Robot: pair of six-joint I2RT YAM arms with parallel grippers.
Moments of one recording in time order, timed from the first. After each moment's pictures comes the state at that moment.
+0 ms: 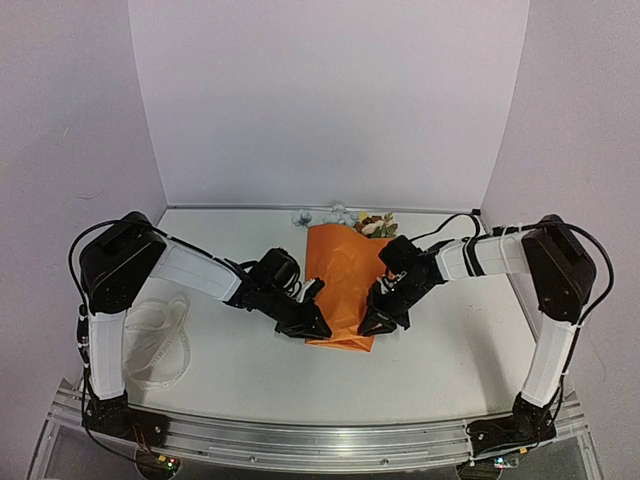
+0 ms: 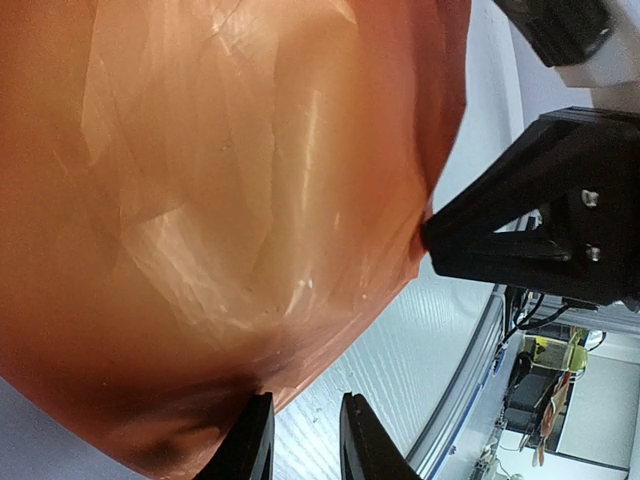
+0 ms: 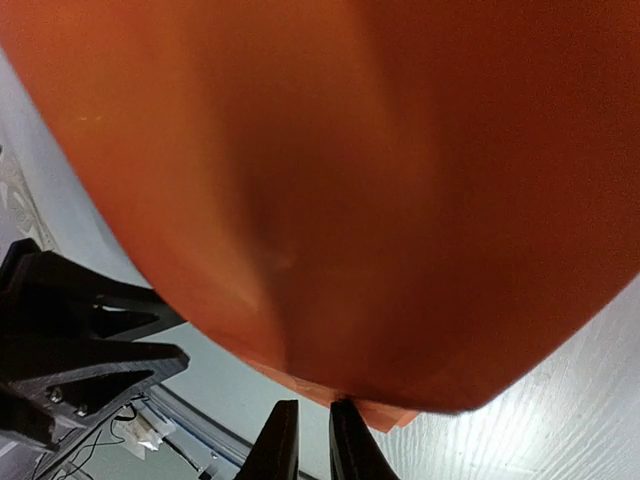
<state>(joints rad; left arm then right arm) -0.85 2.03 1.15 0.00 0.63 -0.68 0.66 1.88 1.16 -0.50 -0.50 0.87</state>
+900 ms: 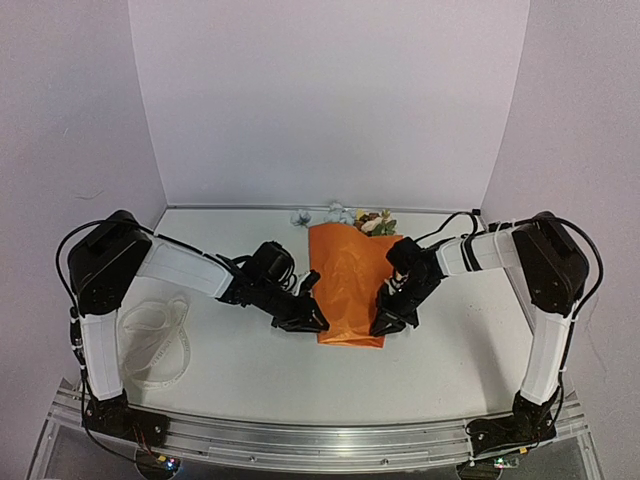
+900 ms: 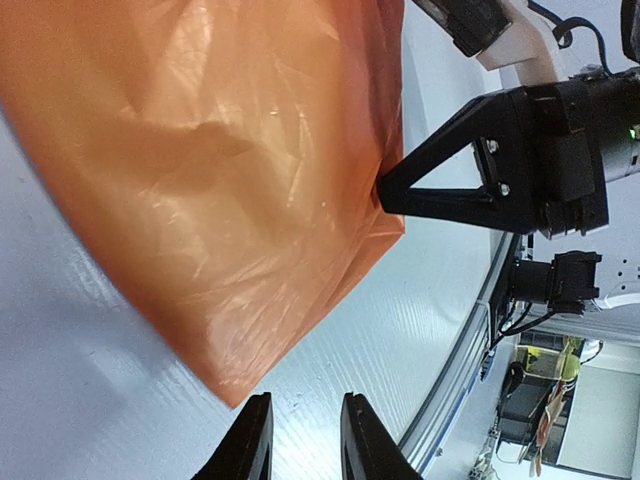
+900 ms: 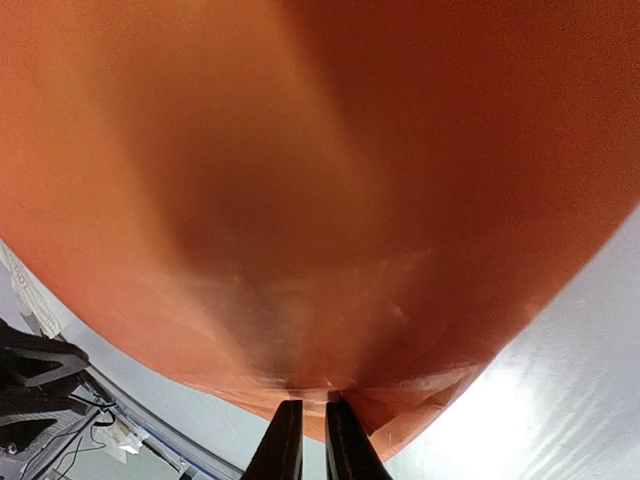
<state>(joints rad) -0.84 1.97 1.13 0.00 0.61 -0.69 0.60 1.96 1.18 -0.55 -0.49 0.76</state>
